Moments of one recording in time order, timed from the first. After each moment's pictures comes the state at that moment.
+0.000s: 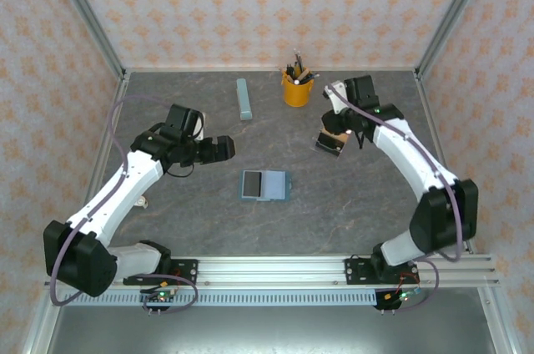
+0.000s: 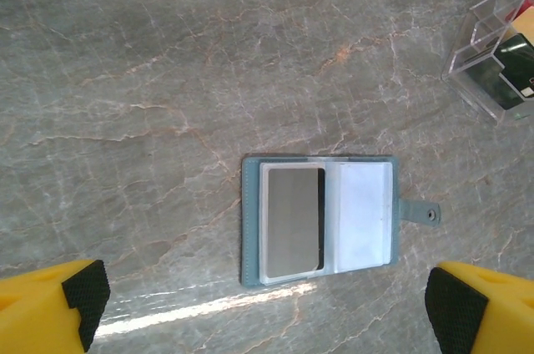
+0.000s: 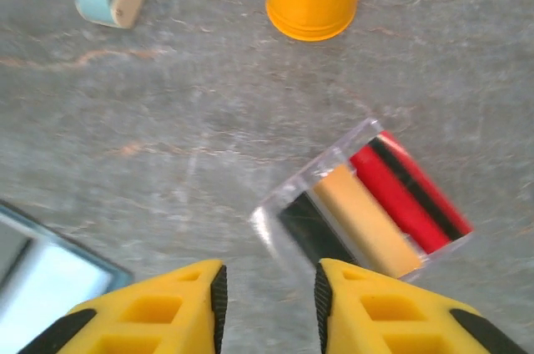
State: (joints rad) left arm -0.30 1.26 1.04 -0.78 0.22 -0.54; right arm 0.33 1.41 1.21 -0.63 -0.10 0.00
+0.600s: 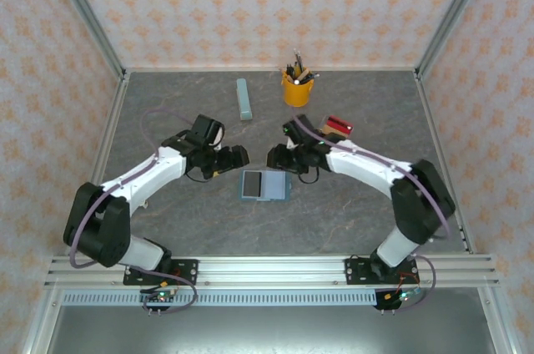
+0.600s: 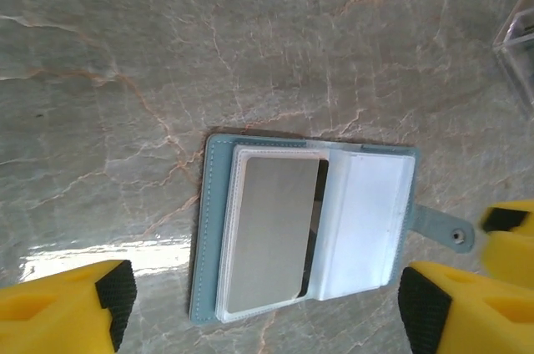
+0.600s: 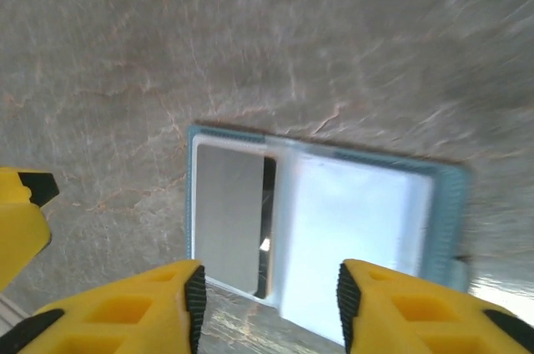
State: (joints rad) left arm -0.39 1.46 0.94 -0.56 0.28 -0.72; right arm 0.70 1.68 1.10 -0.44 -0.27 0.80
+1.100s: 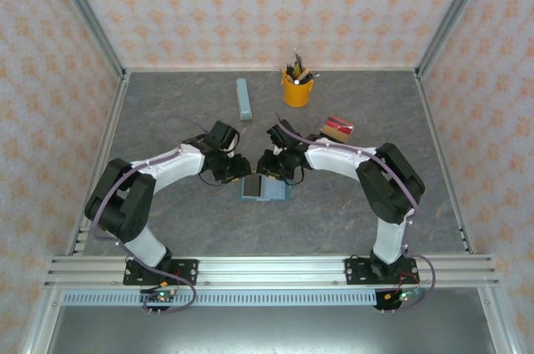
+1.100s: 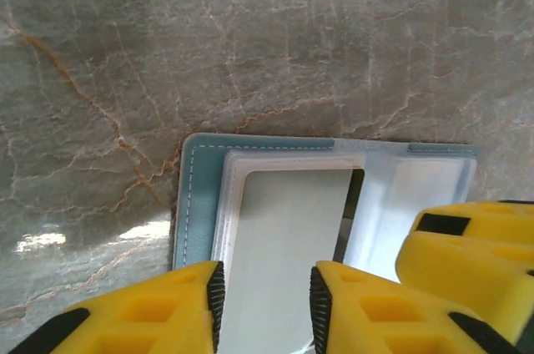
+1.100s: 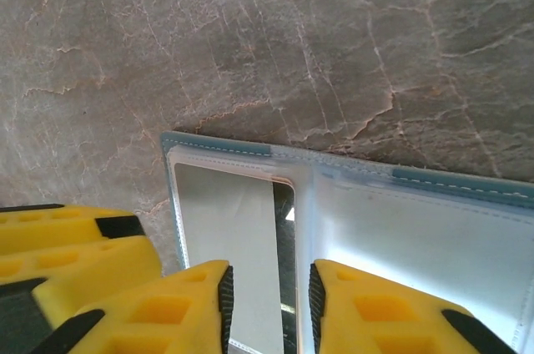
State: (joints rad) left arm -0.44 1.64 0.94 -0.48 0.30 -0.75; right arm 0.72 1.85 1.18 -0.40 -0.34 0.89
